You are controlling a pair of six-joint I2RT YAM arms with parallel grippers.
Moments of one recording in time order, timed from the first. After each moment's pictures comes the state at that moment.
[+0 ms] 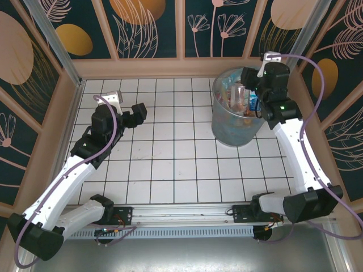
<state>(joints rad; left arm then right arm) -0.46 0.98 0.96 -0.32 -0.18 -0.49 0.21 1.26 1.40 -0.42 0.20 0.20</state>
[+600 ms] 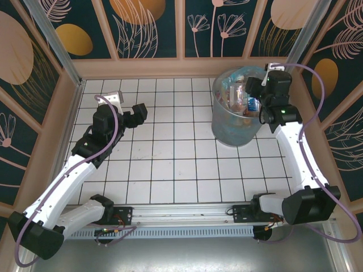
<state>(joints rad) -0.46 0.99 0.96 -0.32 -0.20 -0.48 0.13 1.25 1.31 -0.42 0.16 0.21</state>
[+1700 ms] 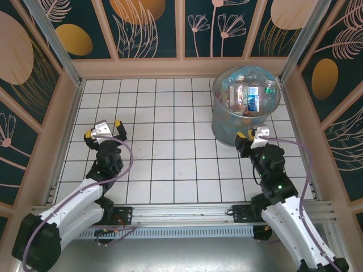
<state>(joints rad) -0.44 0.86 0.27 0.49 -0.83 -0.13 0.36 0.42 0.38 -0.18 0.09 0.14</state>
